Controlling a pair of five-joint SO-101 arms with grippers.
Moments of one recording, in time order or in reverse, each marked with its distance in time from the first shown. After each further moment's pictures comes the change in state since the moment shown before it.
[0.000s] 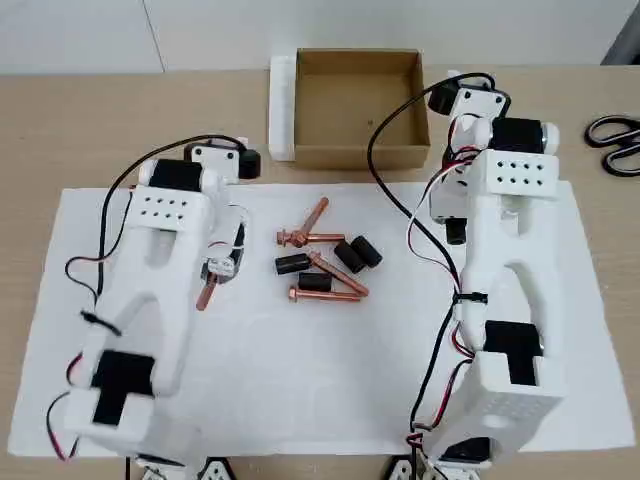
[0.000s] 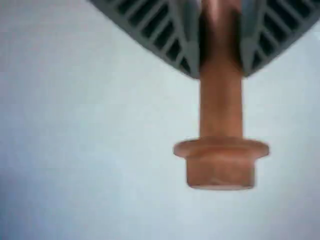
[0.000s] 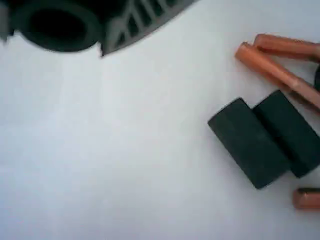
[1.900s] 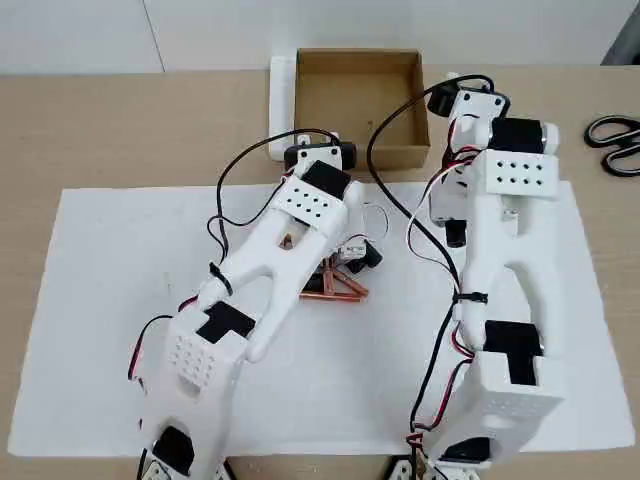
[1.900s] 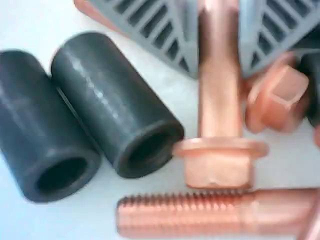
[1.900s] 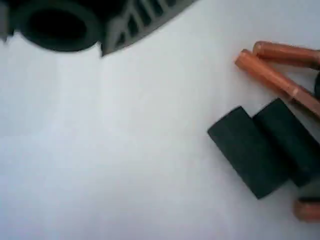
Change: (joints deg) left arm 25.4 28.5 -30.7 -4.1 37.6; right arm 0.0 0.0 0.0 1.0 0.0
